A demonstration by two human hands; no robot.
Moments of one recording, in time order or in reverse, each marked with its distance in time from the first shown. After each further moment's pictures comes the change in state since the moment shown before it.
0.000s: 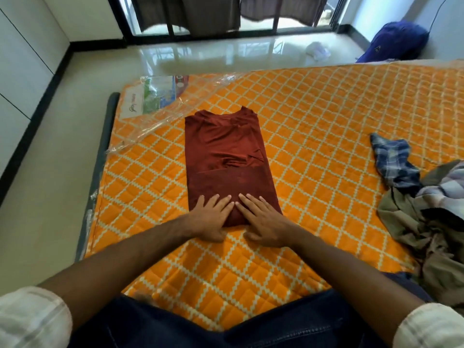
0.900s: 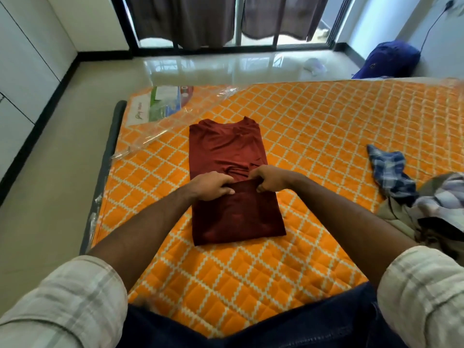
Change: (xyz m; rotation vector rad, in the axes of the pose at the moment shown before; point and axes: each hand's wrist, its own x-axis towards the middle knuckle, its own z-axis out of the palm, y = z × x) left_hand 0.045 -0.065 -0.051 -0.418 0.317 0.094; right_hand 0.072 0.054 -0.125 0.409 -0.205 0.149
